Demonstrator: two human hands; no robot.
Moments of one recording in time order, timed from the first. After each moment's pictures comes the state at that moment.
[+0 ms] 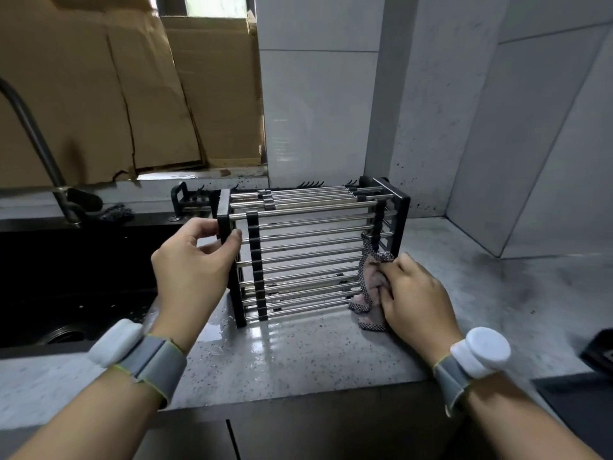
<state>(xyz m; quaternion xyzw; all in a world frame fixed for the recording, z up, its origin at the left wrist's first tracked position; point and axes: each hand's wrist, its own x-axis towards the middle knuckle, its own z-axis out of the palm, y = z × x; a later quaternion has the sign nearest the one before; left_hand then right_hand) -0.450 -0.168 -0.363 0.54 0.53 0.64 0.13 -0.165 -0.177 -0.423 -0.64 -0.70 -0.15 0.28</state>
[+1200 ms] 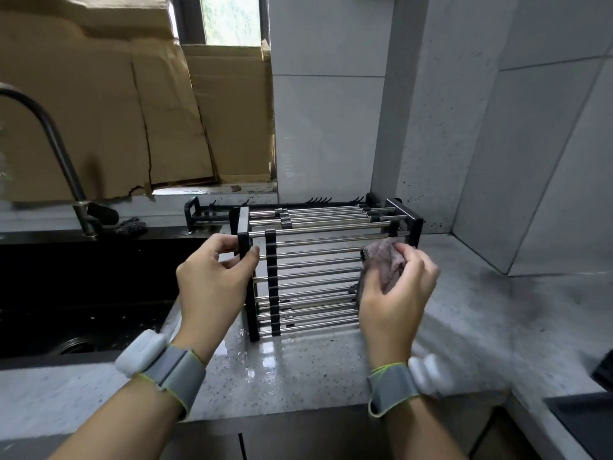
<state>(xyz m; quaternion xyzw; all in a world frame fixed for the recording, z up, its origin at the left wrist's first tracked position) -0.453 -0.169 -0.362 0.55 0.54 0.63 0.14 -0.250 -0.180 -0.401 -0.58 -0.45 -0.03 0.68</state>
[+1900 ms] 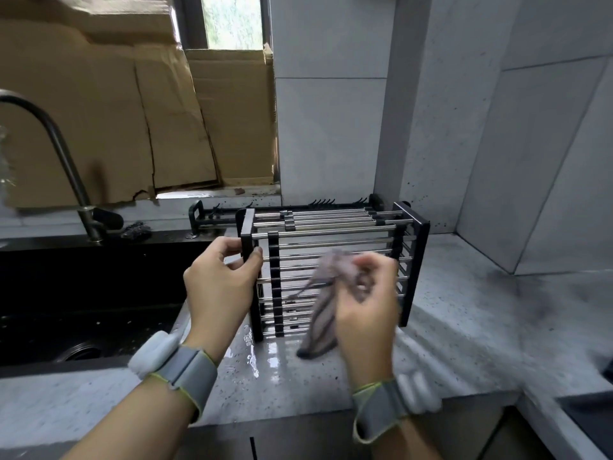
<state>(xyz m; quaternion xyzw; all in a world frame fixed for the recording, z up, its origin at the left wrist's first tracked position) -0.457 -0.166 -0.358 0.53 0.56 0.62 0.15 -0.296 -0.207 -0.385 -0.48 -0.51 0.14 0.70</state>
